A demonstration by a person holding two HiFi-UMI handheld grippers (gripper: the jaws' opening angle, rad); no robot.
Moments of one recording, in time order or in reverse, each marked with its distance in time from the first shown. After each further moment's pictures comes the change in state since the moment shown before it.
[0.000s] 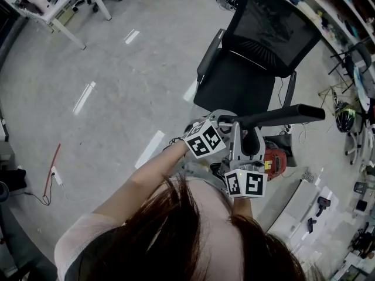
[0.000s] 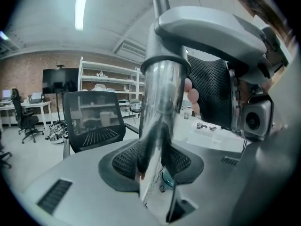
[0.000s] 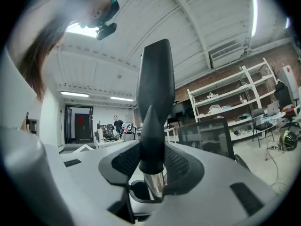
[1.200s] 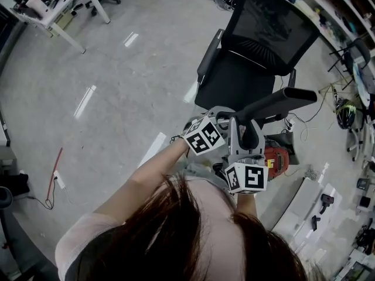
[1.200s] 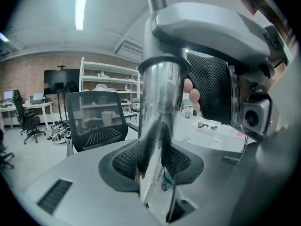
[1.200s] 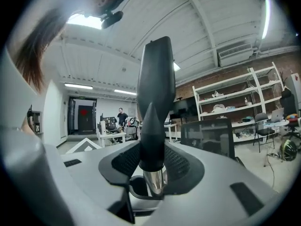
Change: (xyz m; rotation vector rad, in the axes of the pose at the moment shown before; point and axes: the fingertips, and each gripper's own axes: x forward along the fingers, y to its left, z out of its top) left arm -0.008 0.009 -0.003 0.002 0.007 0.020; right arm 0.010 0.012 -0.006 -0.074 0.080 0.024
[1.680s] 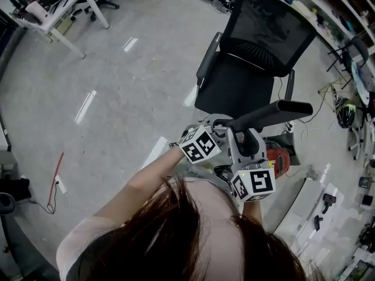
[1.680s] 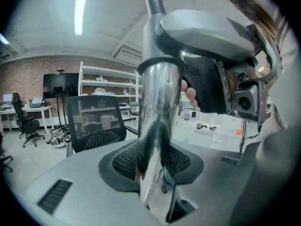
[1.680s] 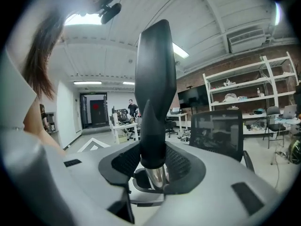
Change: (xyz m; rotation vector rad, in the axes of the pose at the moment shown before) left arm -0.015 -0.017 0.000 0.026 -0.046 -0.004; right arm -0.016 0.017 -0.003 0.009 0.152 0.134
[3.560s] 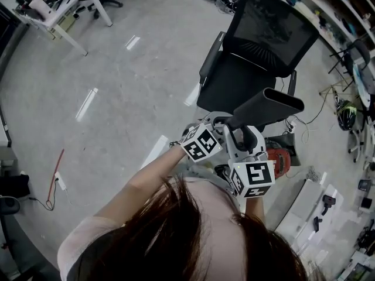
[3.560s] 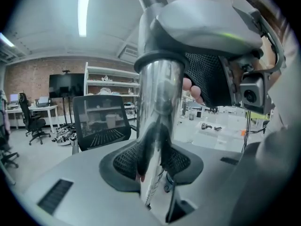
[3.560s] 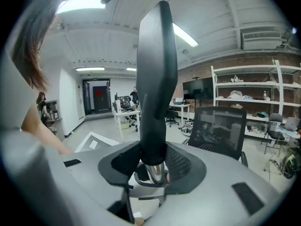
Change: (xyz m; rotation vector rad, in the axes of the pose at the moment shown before) left arm -0.008 0.002 -0.003 -0.019 0.006 0.060; right arm 0.007 0.016 -0.008 -0.084 0.170 0.025
